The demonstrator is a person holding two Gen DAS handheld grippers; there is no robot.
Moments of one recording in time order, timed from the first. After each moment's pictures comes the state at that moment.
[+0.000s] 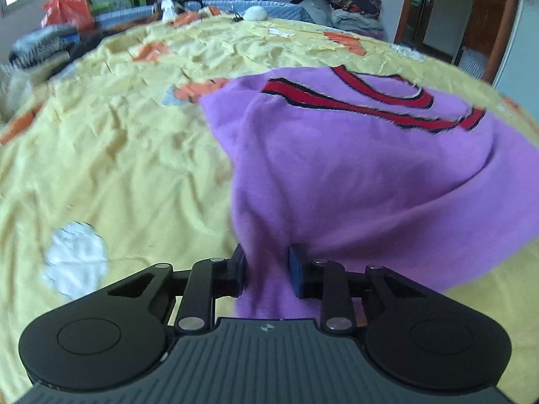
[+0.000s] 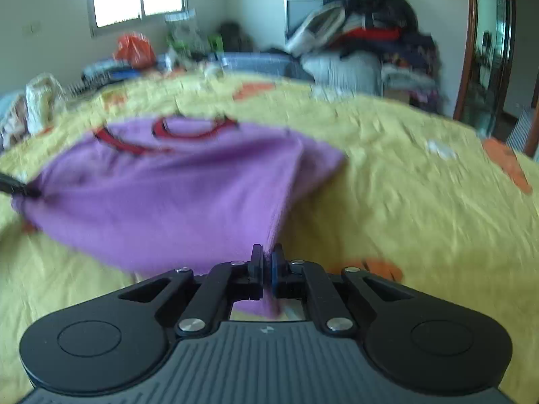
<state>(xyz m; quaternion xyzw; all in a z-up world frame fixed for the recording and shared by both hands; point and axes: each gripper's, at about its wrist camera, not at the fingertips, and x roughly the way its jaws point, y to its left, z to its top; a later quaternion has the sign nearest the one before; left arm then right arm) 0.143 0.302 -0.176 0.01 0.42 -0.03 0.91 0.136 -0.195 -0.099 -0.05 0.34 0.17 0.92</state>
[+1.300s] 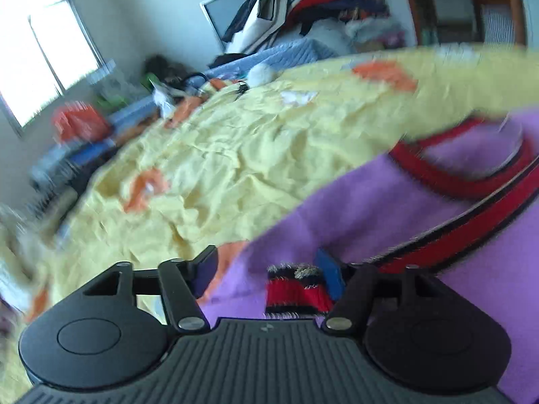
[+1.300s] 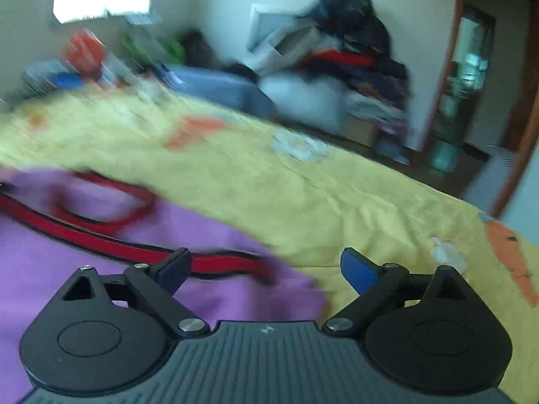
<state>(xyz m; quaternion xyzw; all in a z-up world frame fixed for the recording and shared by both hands) 0.317 0.260 -0.159 0.13 0.34 0.01 0.93 0.285 -0.135 -0.076 -0.07 0.29 0.13 0.95</state>
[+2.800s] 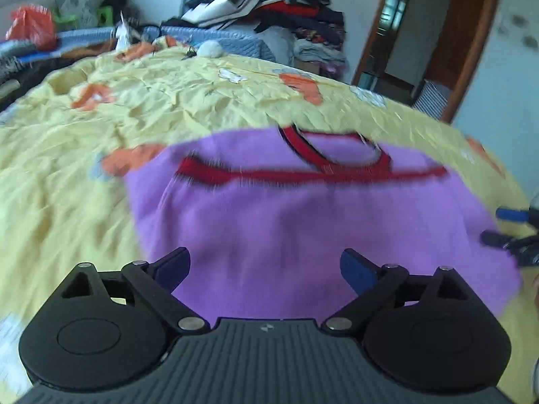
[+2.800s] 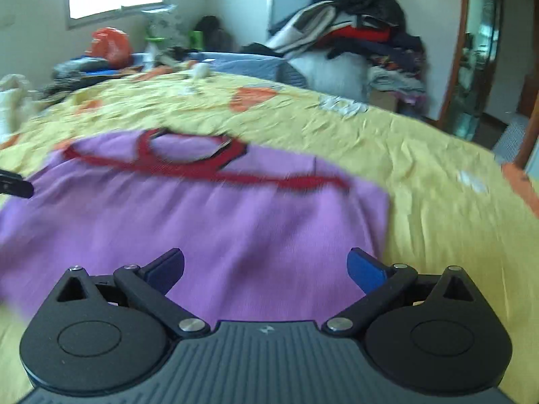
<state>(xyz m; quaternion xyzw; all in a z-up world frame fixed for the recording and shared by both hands) 0.237 0.276 -0.154 -0.06 0.38 -0.11 0.92 0.227 -0.092 -0.095 -0.05 0.34 0.12 0.93</state>
